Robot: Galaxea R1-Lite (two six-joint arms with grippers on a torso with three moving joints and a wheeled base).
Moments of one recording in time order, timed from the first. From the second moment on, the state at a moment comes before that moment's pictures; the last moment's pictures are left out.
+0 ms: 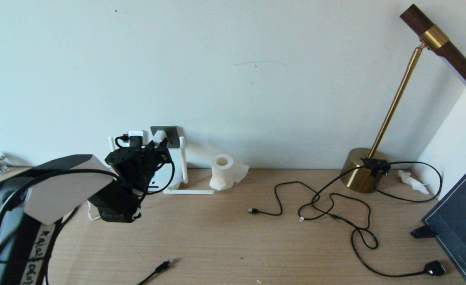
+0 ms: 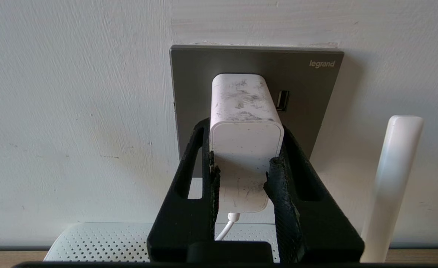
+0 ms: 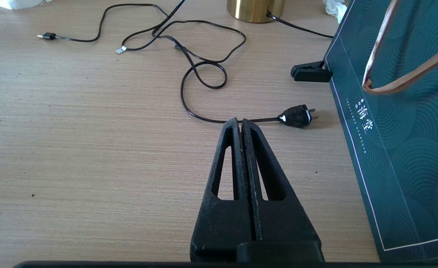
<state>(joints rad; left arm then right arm) -0.10 2.47 -1.23 -1.52 0.05 0.05 0.00 0.00 -0.10 0.25 0.00 -0.01</state>
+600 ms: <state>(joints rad) -0.10 2.46 -1.23 -1.52 0.05 0.05 0.00 0.00 -0.10 0.25 0.00 -0.01</state>
